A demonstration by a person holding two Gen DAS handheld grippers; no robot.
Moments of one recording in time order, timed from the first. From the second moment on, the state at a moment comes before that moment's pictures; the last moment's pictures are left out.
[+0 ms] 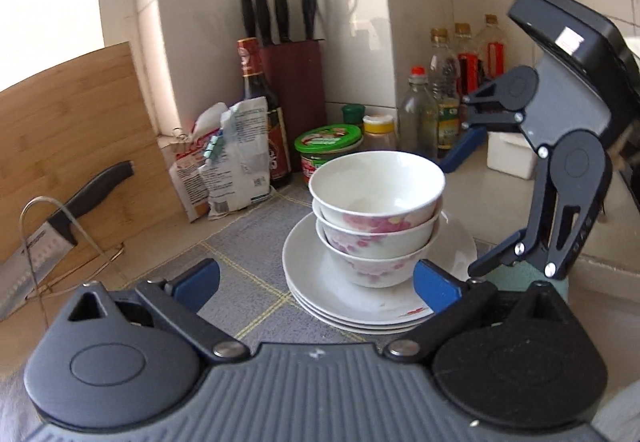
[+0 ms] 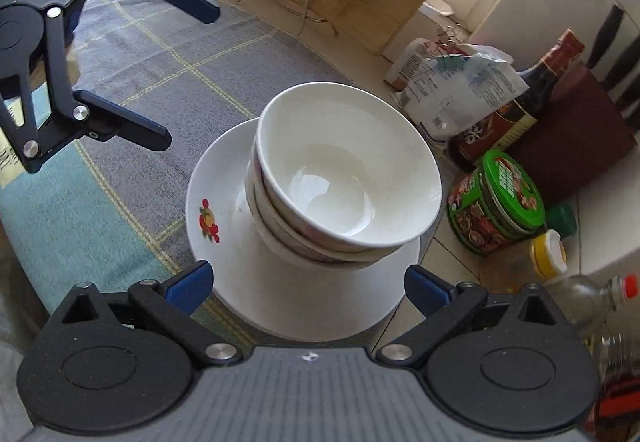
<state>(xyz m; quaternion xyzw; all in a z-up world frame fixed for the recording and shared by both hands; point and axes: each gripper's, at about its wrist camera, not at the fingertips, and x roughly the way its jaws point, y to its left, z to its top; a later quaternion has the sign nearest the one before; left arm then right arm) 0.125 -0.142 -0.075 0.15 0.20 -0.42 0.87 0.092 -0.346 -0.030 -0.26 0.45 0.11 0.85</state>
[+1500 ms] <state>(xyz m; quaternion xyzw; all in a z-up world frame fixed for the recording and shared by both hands) 0.067 -0.098 -0.022 0.07 0.31 -0.27 0.91 -0.004 -0.284 0.014 0.08 0.38 -0.22 0.90</state>
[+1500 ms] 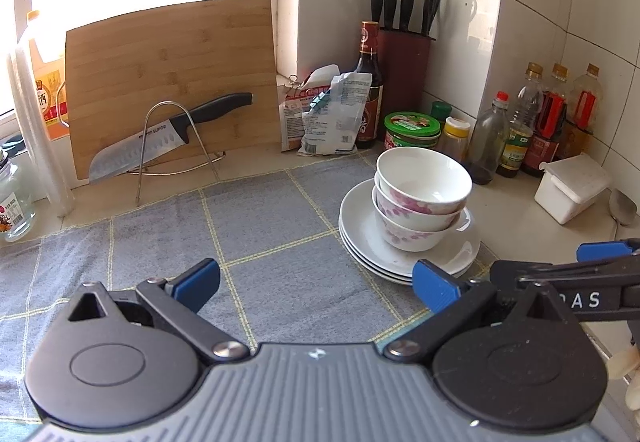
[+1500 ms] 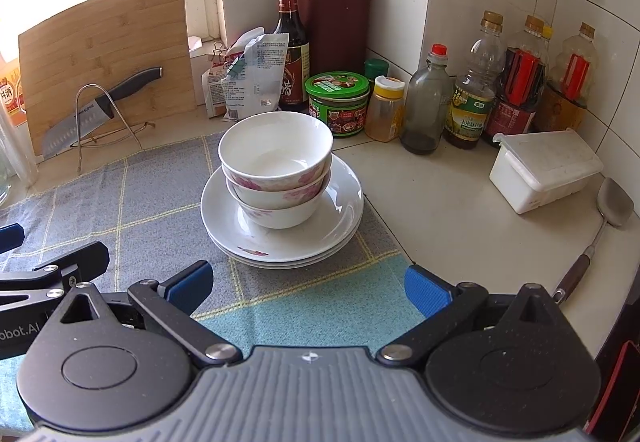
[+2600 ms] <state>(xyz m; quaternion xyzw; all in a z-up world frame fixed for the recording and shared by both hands) 0.066 -0.100 -0.017 0.07 0.31 -0.27 0.91 -0.006 -0.285 0.018 0.07 0.38 -0.22 0.90</state>
